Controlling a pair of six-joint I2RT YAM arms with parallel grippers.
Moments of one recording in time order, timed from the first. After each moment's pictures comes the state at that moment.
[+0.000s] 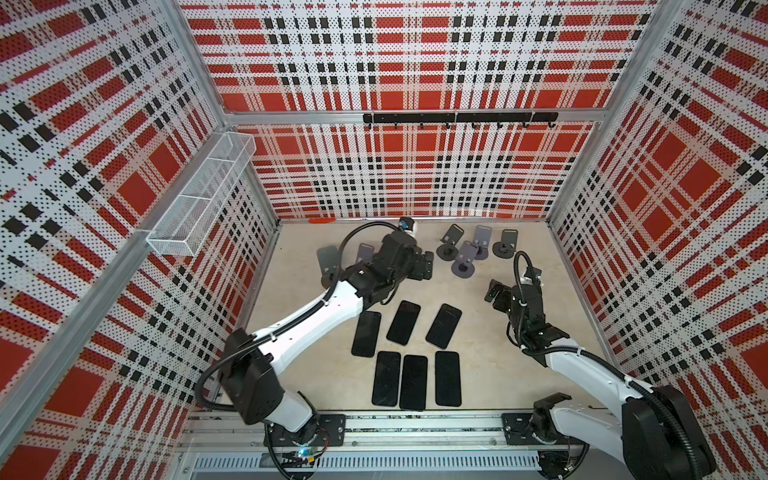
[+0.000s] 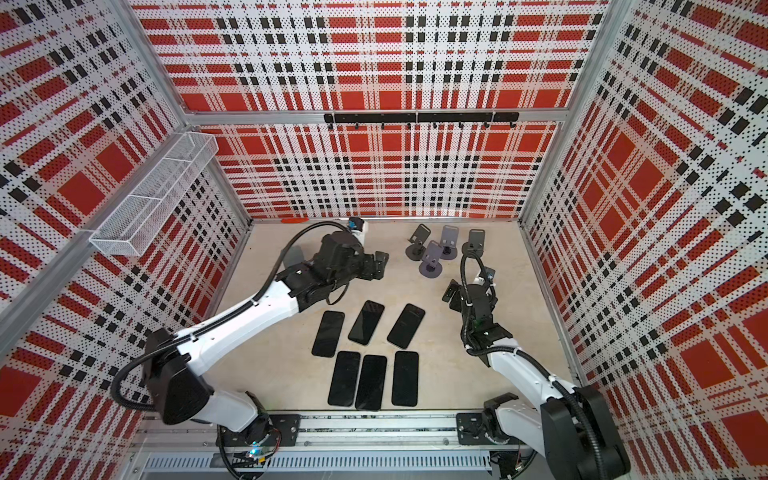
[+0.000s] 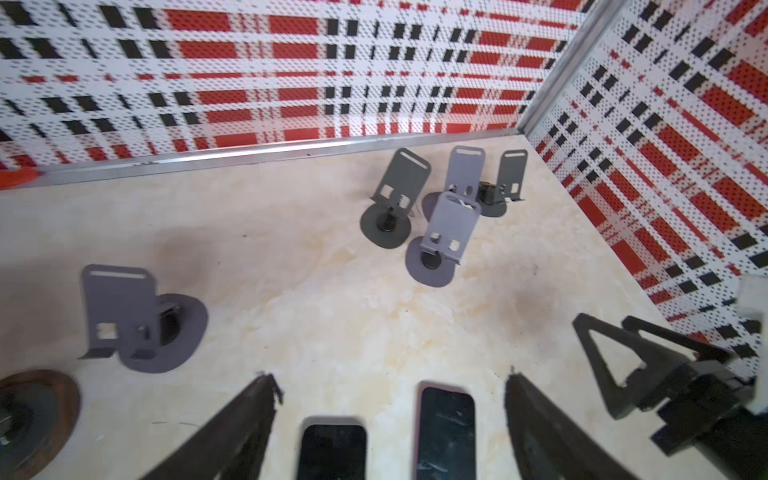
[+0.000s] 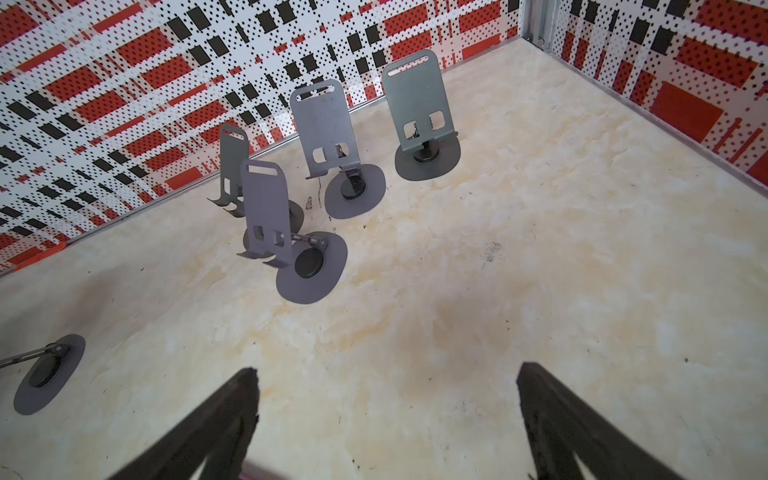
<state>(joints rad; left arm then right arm) -0.72 1.46 1.27 -0.32 -0.24 -0.39 0.31 1.11 0.46 0.19 0.39 0.52</state>
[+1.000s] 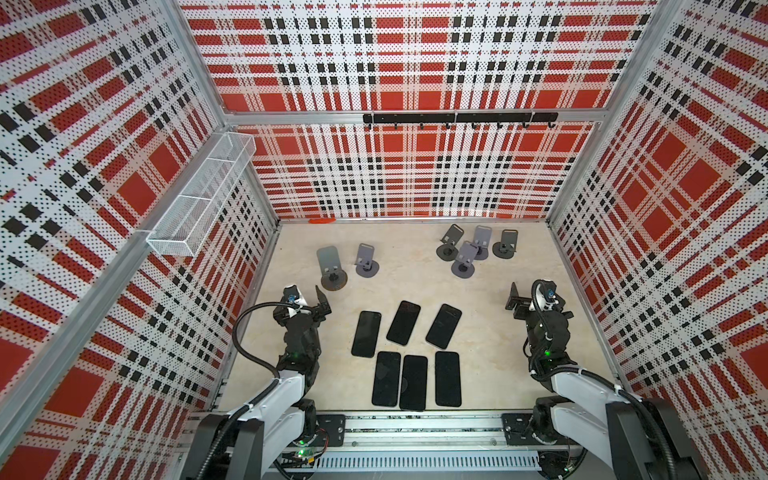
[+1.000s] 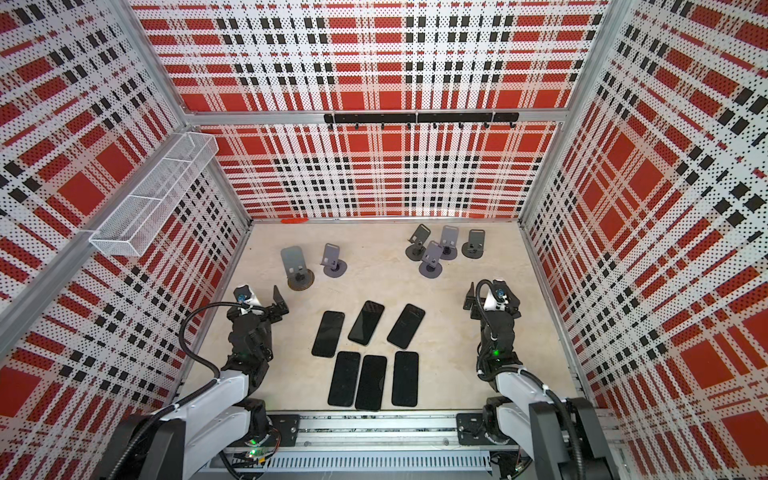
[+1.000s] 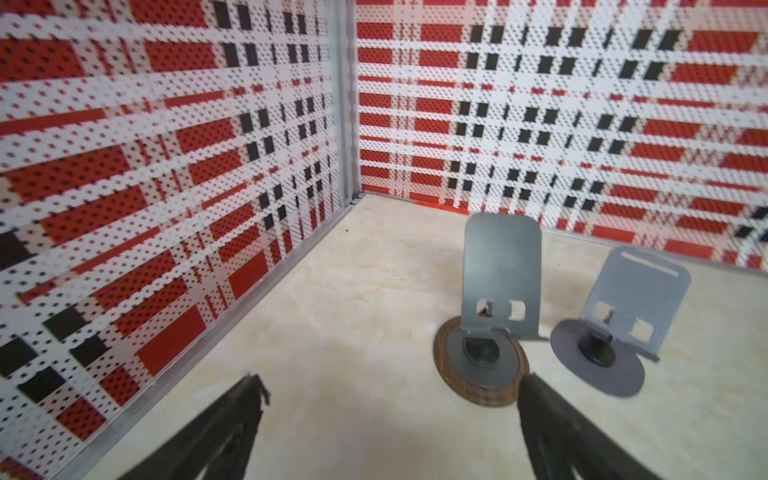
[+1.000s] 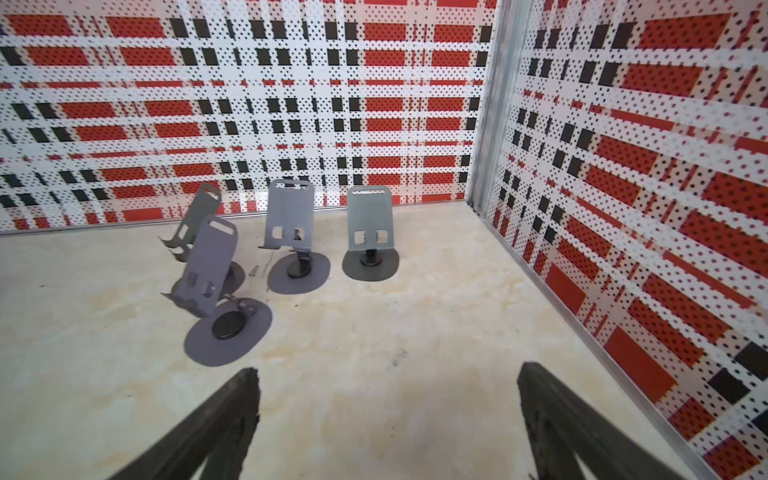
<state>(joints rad) -0.10 1.03 0.08 0.84 -0.41 -0.07 0.07 1.11 0.13 0.90 0.24 0.01</state>
